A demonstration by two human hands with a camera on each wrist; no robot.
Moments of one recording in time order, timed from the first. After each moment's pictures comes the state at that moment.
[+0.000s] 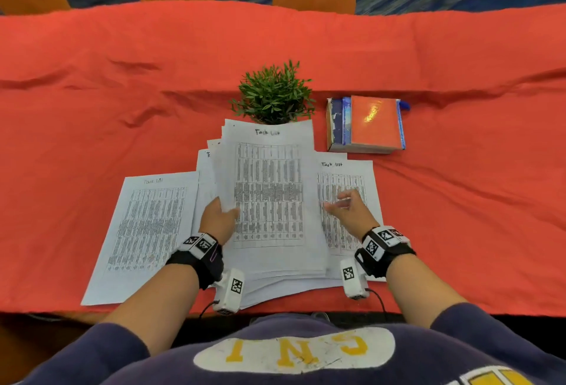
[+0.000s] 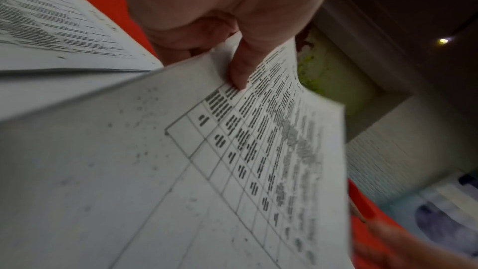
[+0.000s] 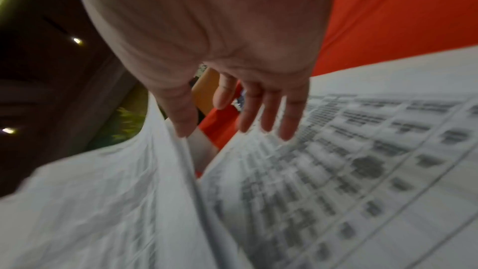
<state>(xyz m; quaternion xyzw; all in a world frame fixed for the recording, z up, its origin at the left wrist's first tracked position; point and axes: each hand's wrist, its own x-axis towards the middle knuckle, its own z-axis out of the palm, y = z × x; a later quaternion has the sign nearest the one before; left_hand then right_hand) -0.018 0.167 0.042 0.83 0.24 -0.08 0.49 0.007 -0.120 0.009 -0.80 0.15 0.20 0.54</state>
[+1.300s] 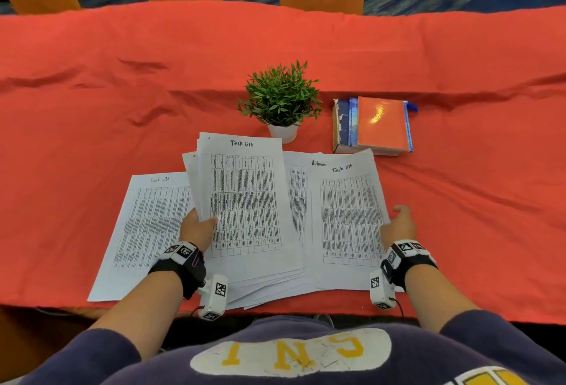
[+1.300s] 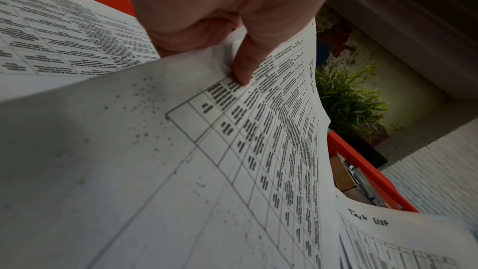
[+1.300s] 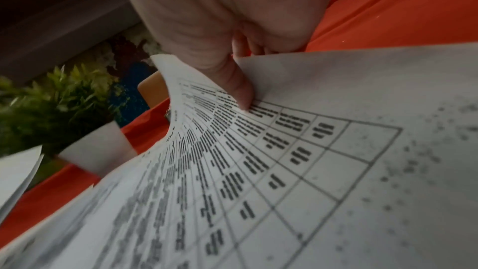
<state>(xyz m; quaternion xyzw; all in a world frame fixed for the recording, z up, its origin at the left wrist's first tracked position) -0.032 0.211 0.026 0.80 0.33 -0.07 0.49 -0.007 -0.184 -0.029 -0.86 0.31 0.05 0.40</state>
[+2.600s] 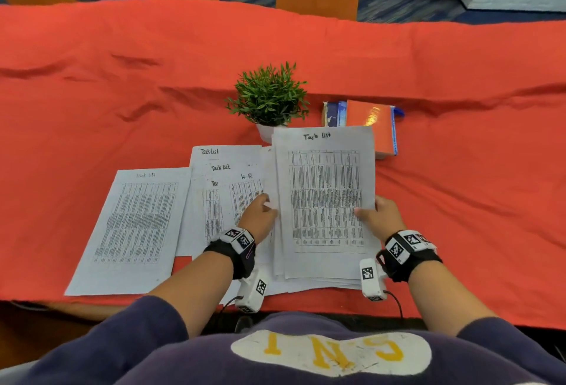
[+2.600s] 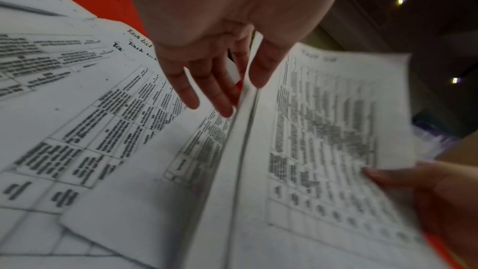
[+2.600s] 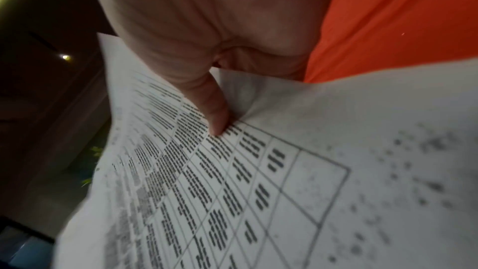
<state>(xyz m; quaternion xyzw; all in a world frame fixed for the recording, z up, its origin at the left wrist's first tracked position) -0.009 0.082 0.025 0.81 0.16 -0.17 0.54 0.003 -0.190 0.022 -0.82 0.17 0.11 0.54</state>
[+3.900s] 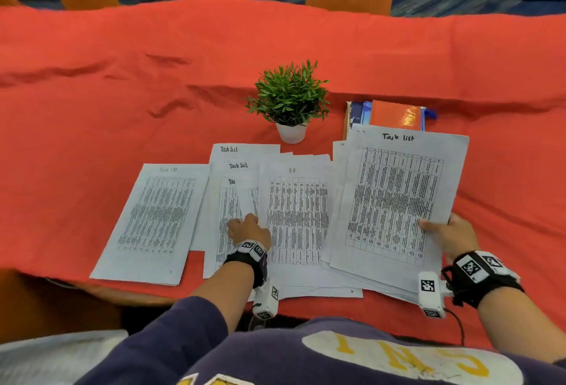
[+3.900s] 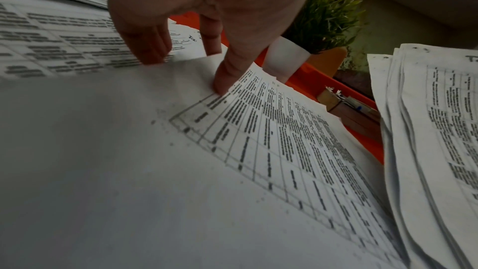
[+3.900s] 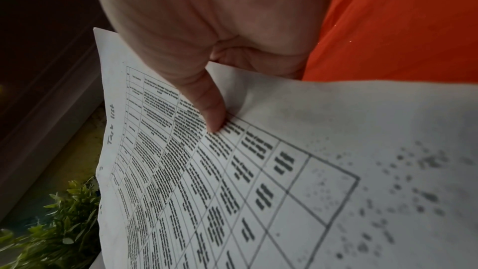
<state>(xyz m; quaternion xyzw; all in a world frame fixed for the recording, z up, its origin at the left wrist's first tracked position) -0.020 0.092 -0.026 0.87 0.37 -0.14 0.29 0.002 -0.272 0.019 -0.74 0.29 0.07 0.61</state>
